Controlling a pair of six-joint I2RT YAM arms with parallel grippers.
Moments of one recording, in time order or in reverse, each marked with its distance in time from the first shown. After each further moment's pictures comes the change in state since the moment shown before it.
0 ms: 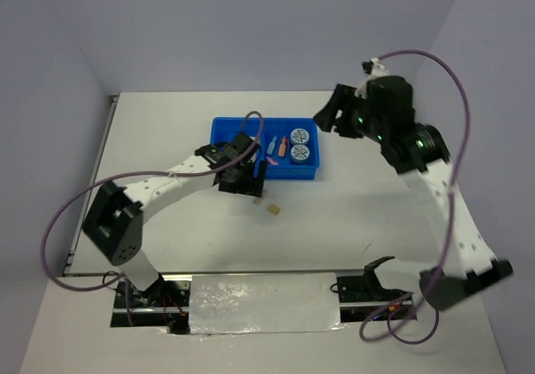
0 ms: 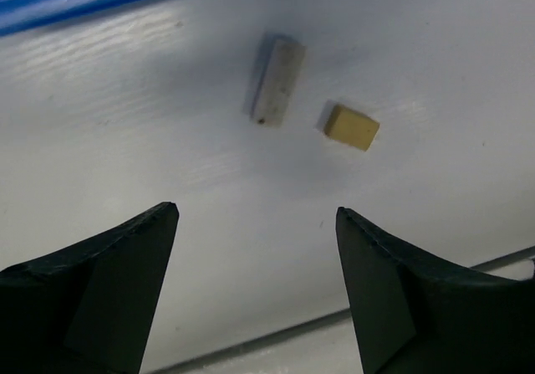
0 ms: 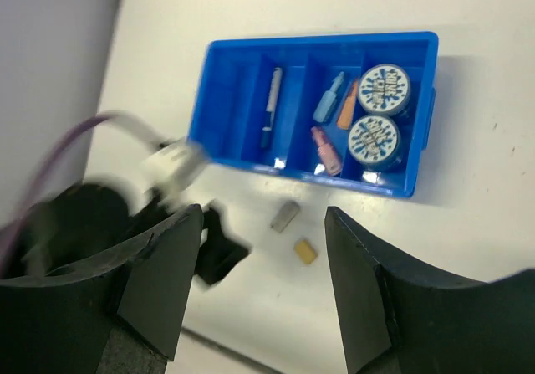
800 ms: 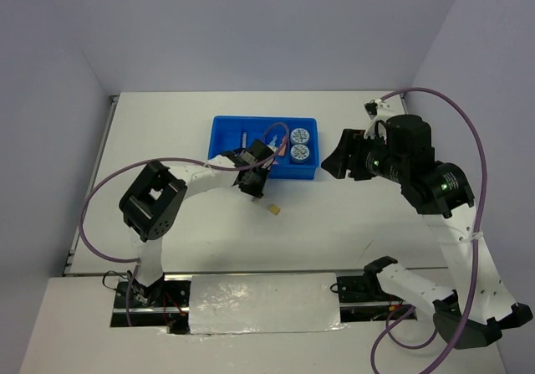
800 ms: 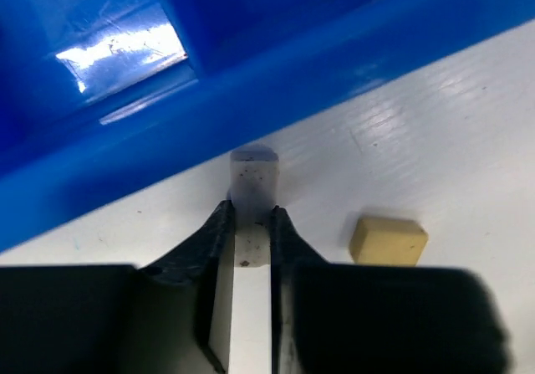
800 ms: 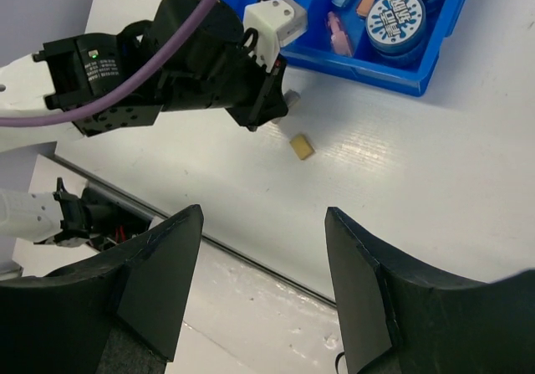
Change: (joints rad) left arm -0.024 0.336 0.039 0.278 0.034 0.217; right arm 0.013 -0.357 -0.224 -0.195 -0.144 -0.100
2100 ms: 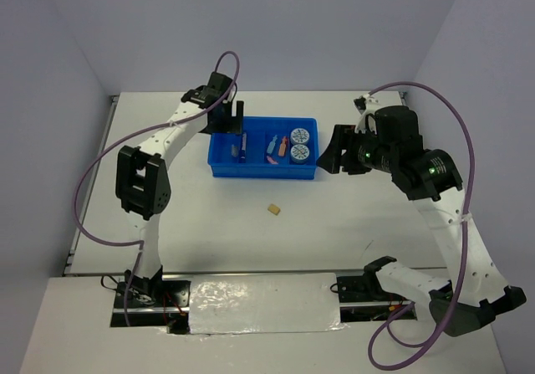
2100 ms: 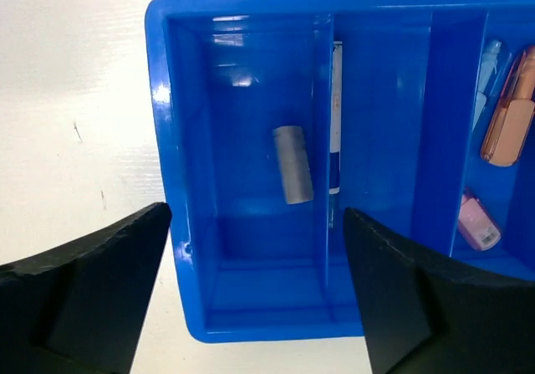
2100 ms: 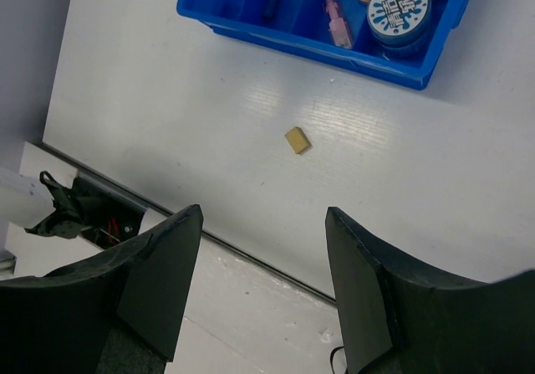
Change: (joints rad) left arm 0.344 0.142 0.616 -0.357 -0.131 0.033; right arm 0.000 0.086 0.024 -0.009 -0.018 -0.026
